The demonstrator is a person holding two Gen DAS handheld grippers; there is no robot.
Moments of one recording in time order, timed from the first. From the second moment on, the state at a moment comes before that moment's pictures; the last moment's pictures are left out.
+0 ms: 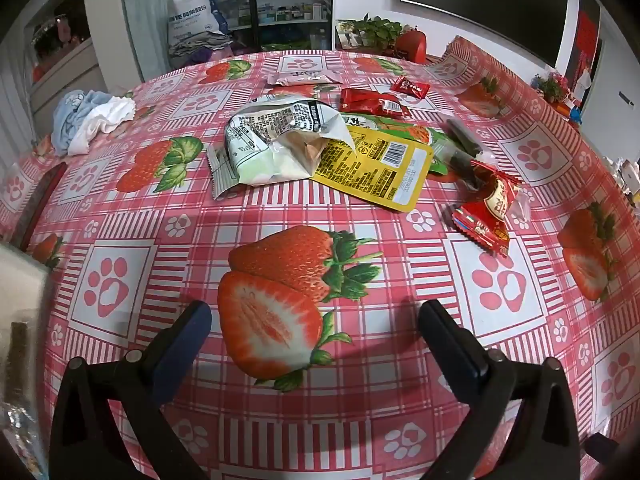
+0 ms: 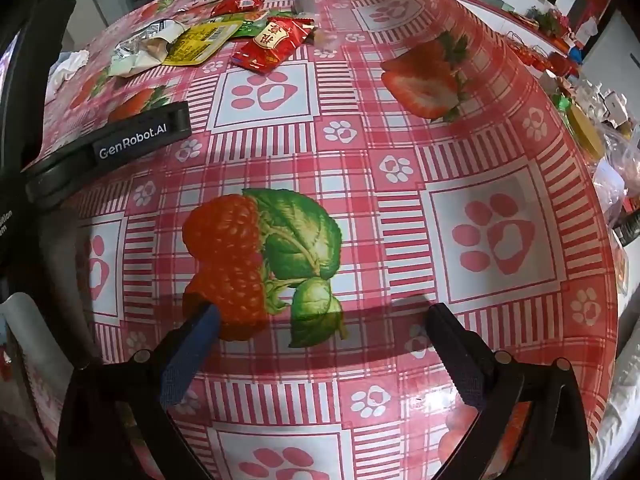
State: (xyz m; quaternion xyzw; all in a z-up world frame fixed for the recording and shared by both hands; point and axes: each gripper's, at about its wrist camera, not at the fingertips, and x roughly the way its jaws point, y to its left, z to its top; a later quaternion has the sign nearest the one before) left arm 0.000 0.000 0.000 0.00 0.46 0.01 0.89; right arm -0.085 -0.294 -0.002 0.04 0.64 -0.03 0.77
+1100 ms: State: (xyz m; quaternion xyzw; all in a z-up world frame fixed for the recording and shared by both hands) left arm 0.000 0.000 0.000 0.00 0.46 0.01 0.89; right arm -0.054 -0.300 -0.016 0.04 0.65 -0.03 0.76
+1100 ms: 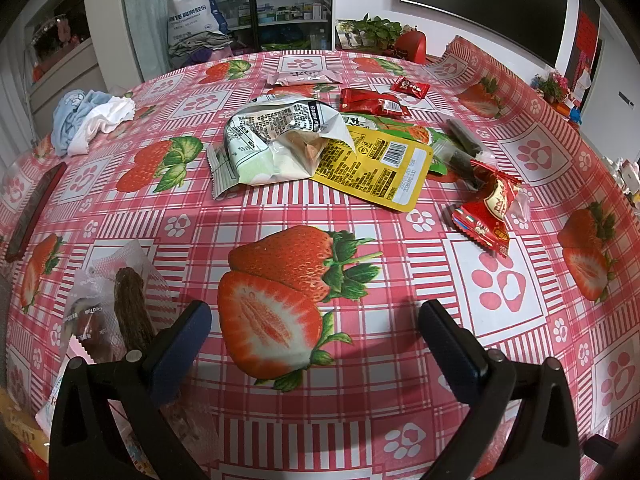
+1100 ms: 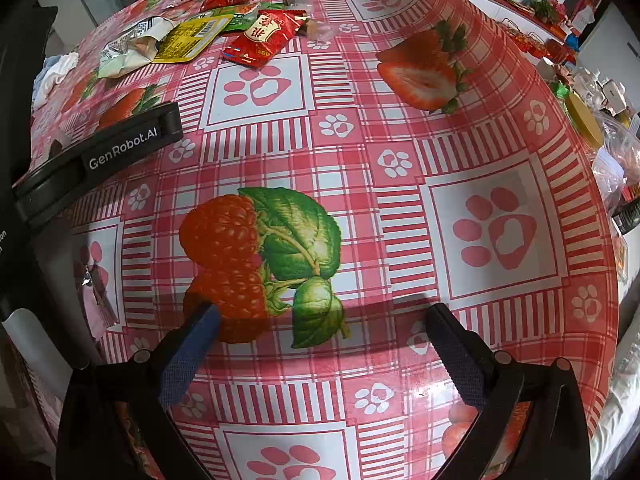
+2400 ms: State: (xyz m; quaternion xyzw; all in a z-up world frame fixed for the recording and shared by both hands) left arm -0.071 0.103 0.084 -0.02 0.54 -0.08 0.84; right arm -0.085 -0.291 -0.017 0.02 0.70 0.00 0.71
